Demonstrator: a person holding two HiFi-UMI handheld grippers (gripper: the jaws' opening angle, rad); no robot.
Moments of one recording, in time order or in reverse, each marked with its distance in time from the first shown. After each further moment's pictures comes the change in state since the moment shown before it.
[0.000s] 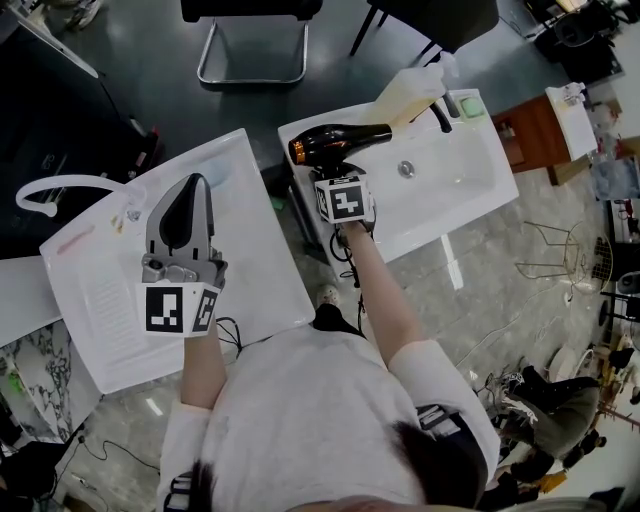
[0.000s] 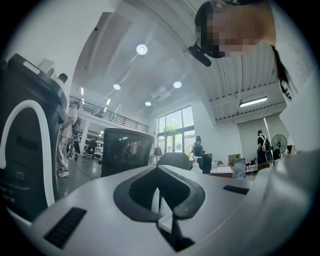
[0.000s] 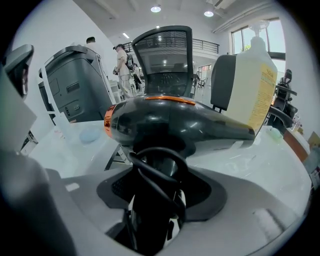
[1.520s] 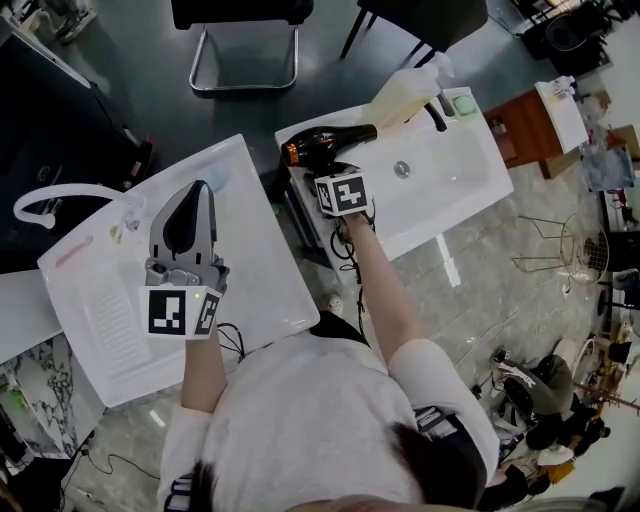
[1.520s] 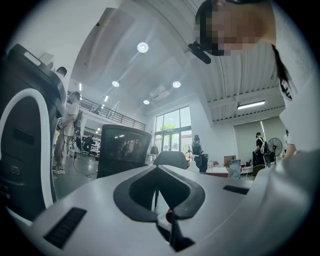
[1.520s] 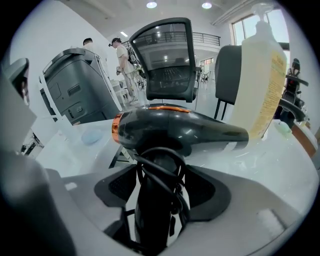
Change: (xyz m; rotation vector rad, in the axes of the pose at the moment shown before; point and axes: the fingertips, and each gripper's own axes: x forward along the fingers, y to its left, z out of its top) left arm -0.003 0.007 -0.012 -0.022 0.013 -0.047; right arm 0.009 0.005 0.000 0.021 0.057 0.050
